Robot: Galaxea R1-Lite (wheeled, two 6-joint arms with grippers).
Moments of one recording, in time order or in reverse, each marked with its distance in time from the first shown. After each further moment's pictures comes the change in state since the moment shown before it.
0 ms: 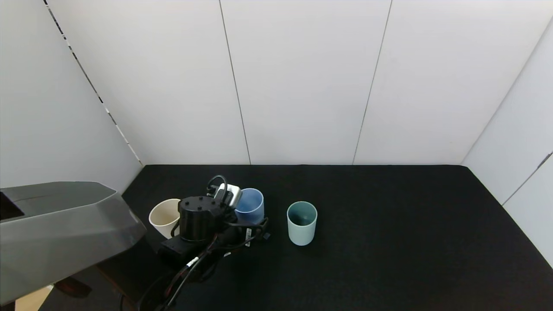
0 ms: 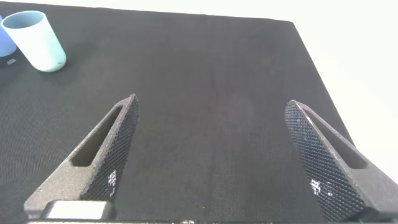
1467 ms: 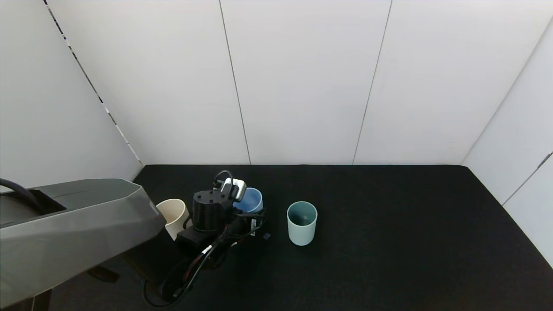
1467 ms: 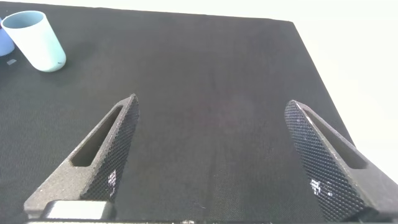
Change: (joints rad) left arm 0.013 0.084 -0.125 0.011 0.050 0.000; right arm 0.000 0.000 0.000 0.000 0.000 0.000
